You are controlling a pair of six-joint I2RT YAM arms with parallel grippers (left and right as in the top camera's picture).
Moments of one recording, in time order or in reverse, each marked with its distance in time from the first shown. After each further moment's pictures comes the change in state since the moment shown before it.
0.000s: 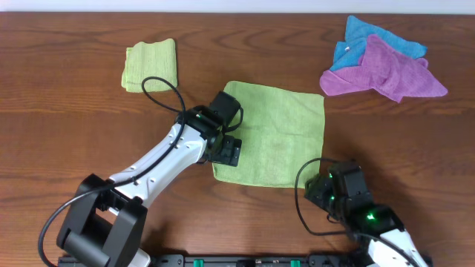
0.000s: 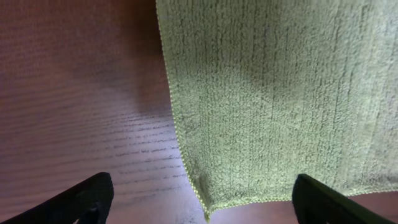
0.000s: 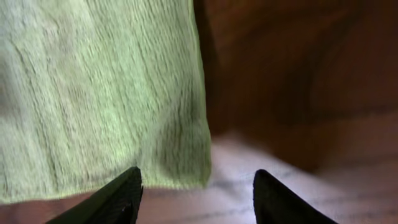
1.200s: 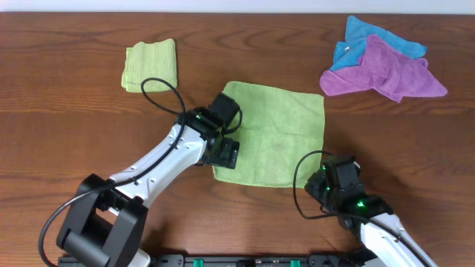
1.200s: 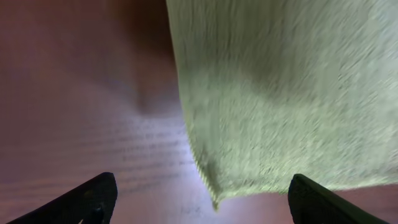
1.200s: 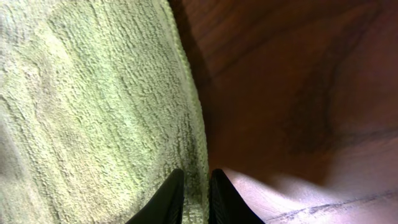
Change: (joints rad) left arm 0.000 0.000 -0.027 -0.030 0.007 -0.003; right arm 0.000 0.169 0.000 0.142 0.019 0.145
